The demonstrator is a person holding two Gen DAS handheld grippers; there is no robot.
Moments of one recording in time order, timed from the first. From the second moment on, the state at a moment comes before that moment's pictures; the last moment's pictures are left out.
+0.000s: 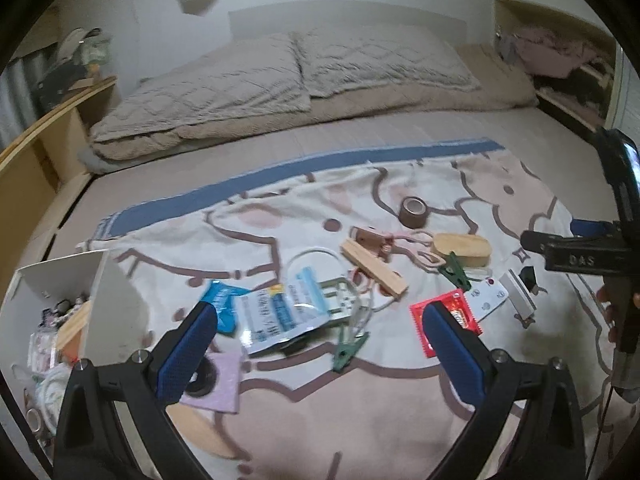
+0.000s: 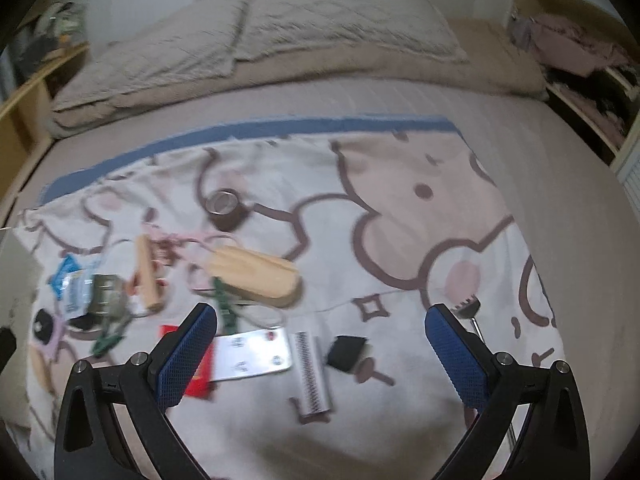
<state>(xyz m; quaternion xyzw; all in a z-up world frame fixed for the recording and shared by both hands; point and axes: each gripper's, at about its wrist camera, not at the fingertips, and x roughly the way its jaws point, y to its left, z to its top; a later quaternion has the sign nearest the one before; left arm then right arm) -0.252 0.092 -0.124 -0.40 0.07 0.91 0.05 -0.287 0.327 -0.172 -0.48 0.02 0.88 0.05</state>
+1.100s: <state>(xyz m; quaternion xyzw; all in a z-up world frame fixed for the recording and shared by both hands) -0.339 0.163 -0.229 -0.44 0.13 0.89 0.04 -0.337 0.314 -0.264 -0.54 -0.01 0.84 0.02</state>
